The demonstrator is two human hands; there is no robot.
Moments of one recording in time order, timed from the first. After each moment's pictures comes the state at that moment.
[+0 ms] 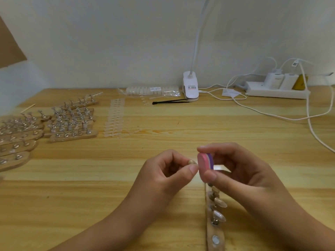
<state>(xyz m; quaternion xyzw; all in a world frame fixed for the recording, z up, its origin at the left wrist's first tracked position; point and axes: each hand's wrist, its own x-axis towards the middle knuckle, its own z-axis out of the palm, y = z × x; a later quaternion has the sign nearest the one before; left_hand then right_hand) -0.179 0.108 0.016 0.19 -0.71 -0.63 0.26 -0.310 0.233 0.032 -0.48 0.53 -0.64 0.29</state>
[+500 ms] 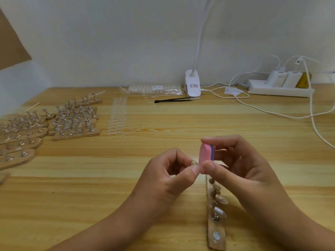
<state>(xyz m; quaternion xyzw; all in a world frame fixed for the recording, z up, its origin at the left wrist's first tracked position) -0.179 0.110 0.017 0.19 -0.73 -0.60 0.26 -0.304 0.231 0.029 -0.44 0.52 -0.67 0.30</state>
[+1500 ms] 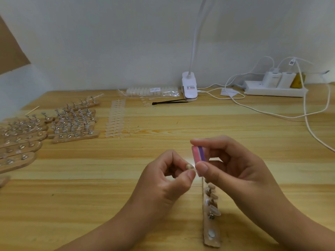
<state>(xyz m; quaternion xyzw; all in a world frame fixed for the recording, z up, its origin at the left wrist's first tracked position) -0.178 0.114 0.013 0.18 -0.73 -0.59 0.28 -0.304 0.232 0.031 -0.49 0.53 -0.64 0.25</state>
